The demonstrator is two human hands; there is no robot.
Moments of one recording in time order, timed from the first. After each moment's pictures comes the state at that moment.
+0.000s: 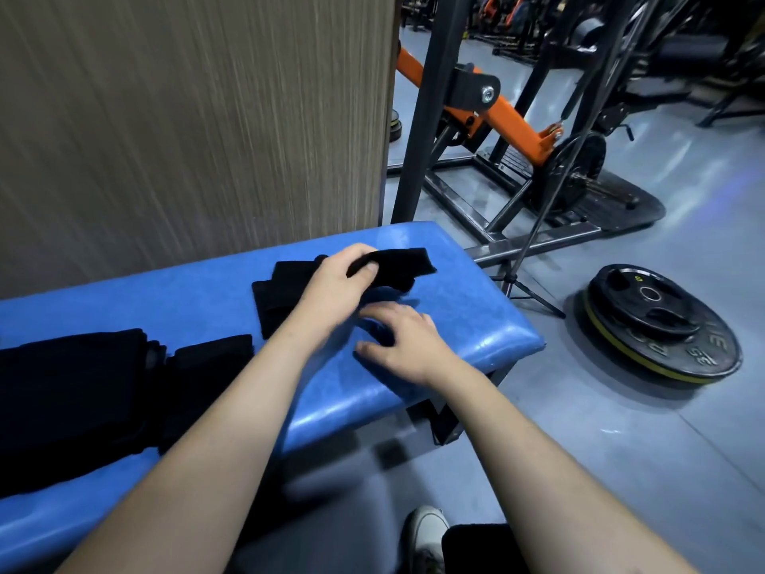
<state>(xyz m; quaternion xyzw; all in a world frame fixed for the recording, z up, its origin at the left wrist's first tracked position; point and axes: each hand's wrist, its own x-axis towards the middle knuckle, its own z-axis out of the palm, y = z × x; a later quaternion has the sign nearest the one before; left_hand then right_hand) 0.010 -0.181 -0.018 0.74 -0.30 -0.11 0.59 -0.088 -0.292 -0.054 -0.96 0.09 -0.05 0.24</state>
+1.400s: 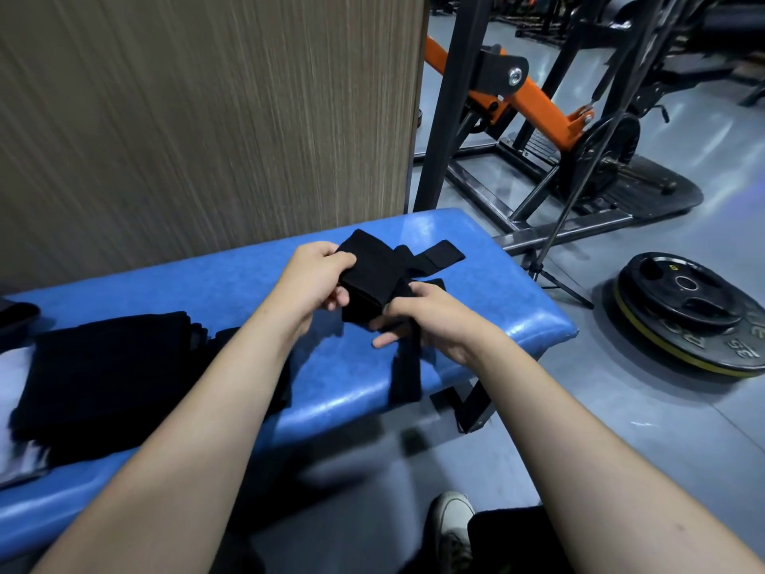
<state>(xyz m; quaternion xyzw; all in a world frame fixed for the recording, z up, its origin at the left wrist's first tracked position) 0.013 -0.129 0.009 0.77 -0.12 -0.19 0.59 -0.081 -0.275 -0.026 -0.69 0.19 0.07 0.70</state>
